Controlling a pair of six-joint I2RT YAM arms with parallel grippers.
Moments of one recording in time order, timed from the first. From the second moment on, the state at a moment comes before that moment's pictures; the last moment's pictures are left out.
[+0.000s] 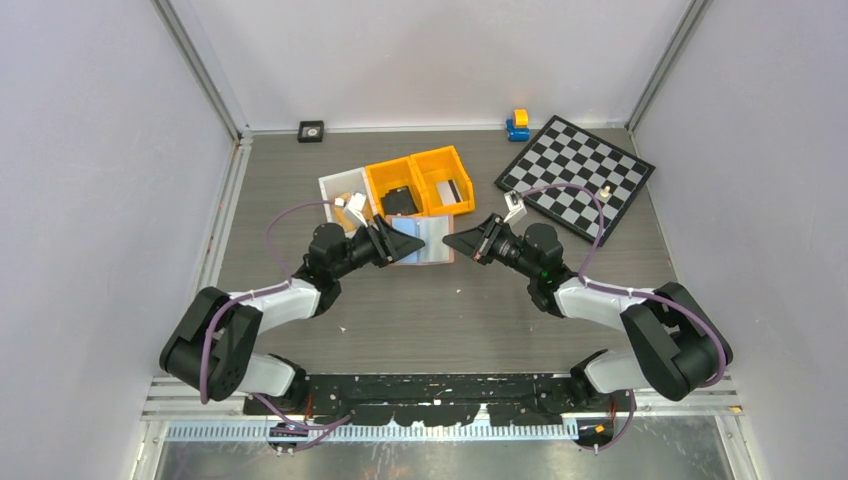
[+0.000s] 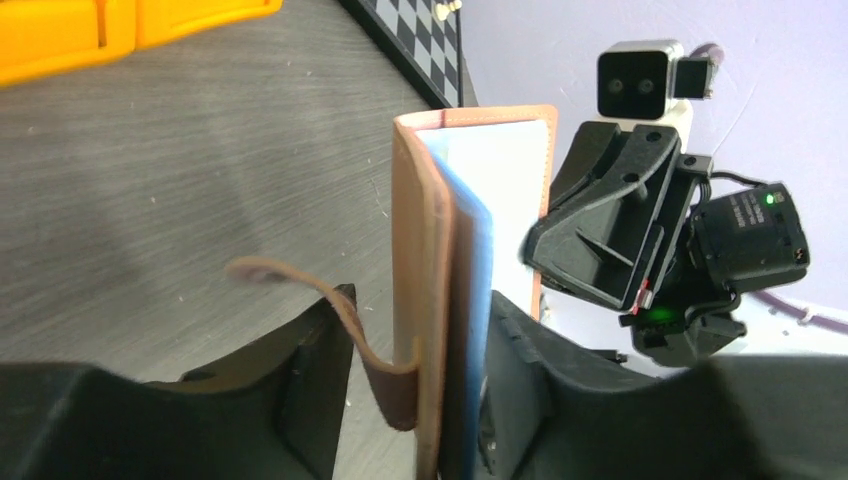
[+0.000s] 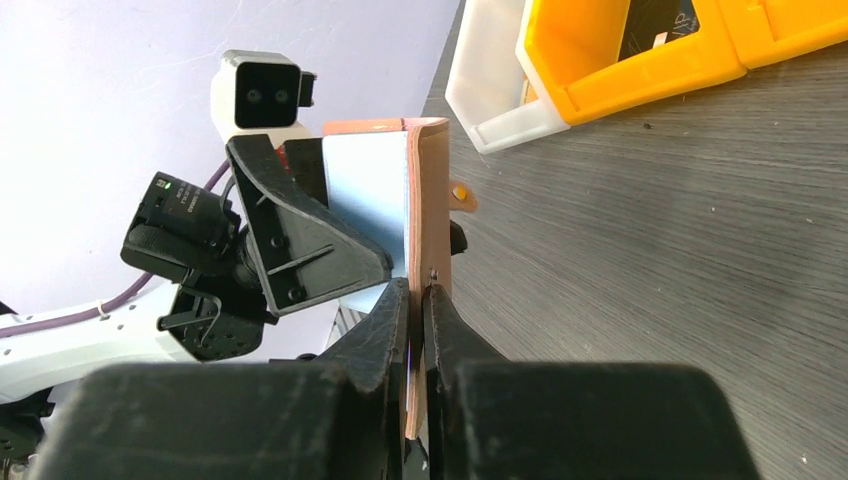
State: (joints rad) left arm -0.46 1.38 0.46 0.79 0.47 -0.97; right arm 0.52 1.36 0.46 0.85 -0.41 1.04
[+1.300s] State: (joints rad) left arm -0.47 1.32 0.49 0.70 0.51 -0.96; right arm 0.52 1.34 0.47 0.73 -0.39 1.02
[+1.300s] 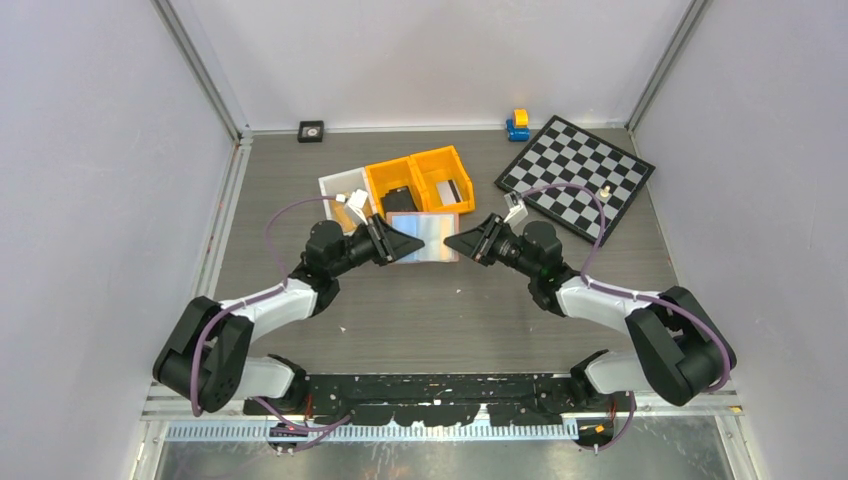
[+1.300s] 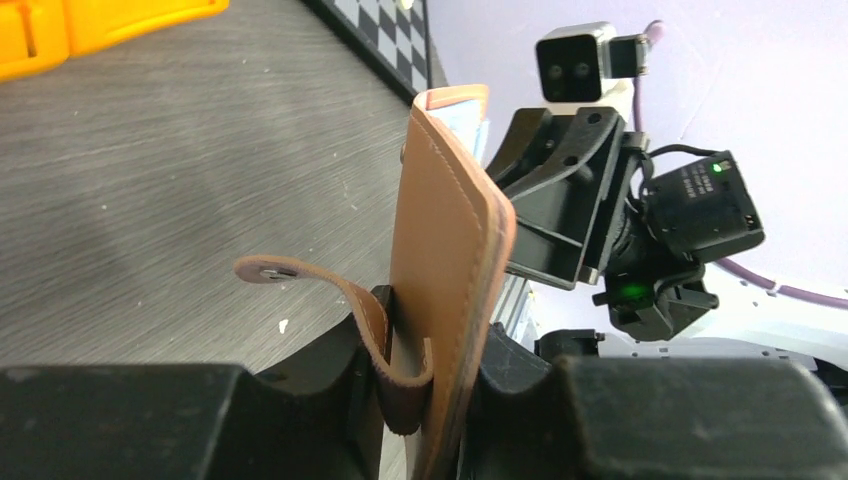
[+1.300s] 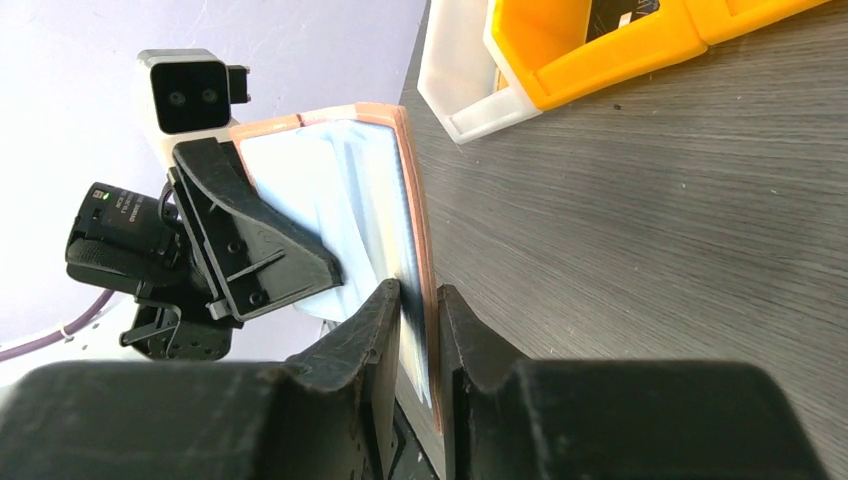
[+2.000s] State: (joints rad) left arm -0.46 1.09 0.55 0.22 0.18 -0.83; right arm 0.52 1.29 0.51 0.52 -0.31 0.97
